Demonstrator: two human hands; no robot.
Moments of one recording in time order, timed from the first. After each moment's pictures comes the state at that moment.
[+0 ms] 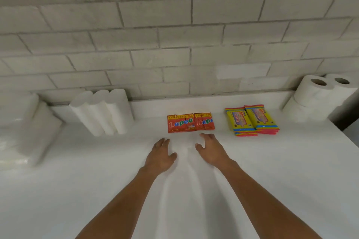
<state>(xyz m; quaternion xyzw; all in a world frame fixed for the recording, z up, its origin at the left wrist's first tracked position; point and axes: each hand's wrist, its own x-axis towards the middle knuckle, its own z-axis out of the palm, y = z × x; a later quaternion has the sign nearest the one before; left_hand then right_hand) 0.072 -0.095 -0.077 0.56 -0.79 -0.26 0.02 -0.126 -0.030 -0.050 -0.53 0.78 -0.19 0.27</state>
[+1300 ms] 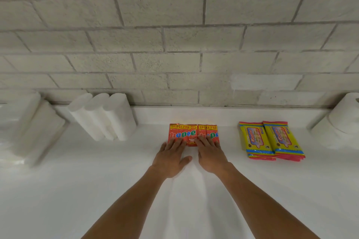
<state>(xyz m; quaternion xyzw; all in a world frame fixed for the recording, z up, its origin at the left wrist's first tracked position) 0.026 -0.154 -0.105 0.47 -0.87 -0.10 -0.05 -0.157 -0.118 -0.094 -0.70 0.70 -0.01 0.15</state>
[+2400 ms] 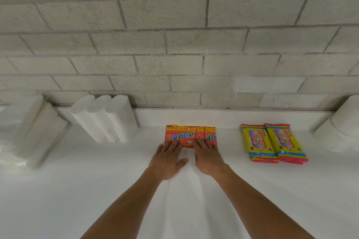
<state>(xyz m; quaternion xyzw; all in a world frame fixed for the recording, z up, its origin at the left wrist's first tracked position) 0.043 -0.159 -0.105 0.48 -0.87 -0.09 -0.04 -0.141 -0.123 -0.092 -0.70 0.69 0.01 0.15</state>
